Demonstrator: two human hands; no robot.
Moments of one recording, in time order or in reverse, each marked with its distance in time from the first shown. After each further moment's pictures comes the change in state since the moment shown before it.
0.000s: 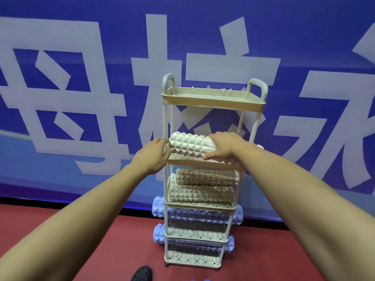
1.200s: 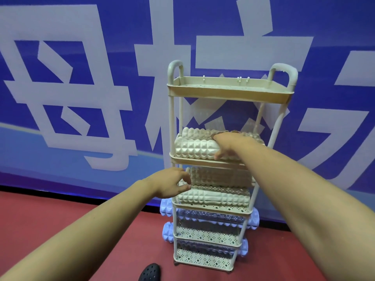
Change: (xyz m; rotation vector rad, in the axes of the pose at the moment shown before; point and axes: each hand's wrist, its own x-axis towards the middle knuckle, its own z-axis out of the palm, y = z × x) left_hand -0.003 -0.008 0.064 0.019 -0.450 0.279; right_hand 0.084 0.009 0.044 -0.050 -0.164 0.011
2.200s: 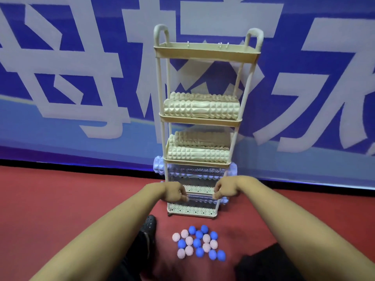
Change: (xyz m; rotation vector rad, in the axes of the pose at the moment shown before) left_hand -0.084 0.088 0.134 -0.233 -0.509 -0.238; right_hand -0.213 -0.042 0.183 0.371 -0.579 0.036
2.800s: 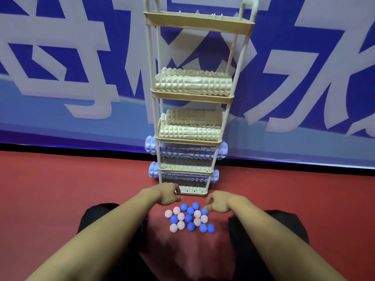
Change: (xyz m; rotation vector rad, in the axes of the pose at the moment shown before) left_hand 0.004 -0.009 0.101 -0.051 0.067 -0.033; right_hand -0.012 0.005 0.142 0.163 -0.019 0.051
